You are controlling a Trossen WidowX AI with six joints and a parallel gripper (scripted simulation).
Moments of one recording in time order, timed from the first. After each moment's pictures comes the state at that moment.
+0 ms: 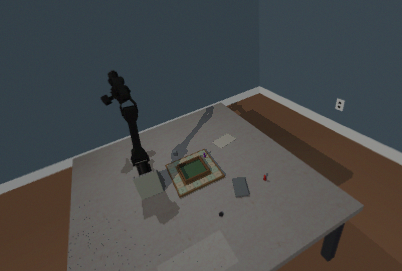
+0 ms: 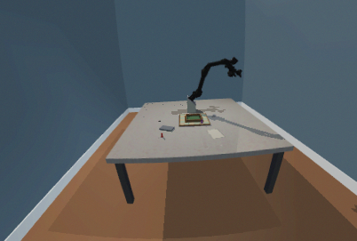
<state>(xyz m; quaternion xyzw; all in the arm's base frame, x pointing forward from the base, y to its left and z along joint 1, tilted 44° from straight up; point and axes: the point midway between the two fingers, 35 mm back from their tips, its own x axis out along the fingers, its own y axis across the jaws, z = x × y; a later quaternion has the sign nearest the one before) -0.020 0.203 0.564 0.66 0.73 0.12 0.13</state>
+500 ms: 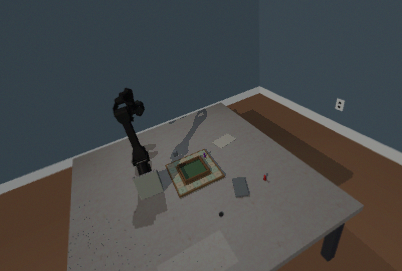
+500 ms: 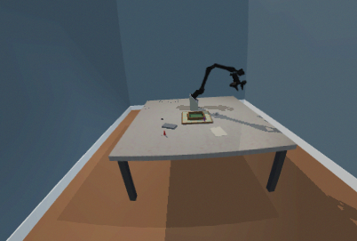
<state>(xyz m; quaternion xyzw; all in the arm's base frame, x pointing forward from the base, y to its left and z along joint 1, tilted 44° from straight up) 0.067 0.288 0.442 0.63 0.65 0.13 0.39</state>
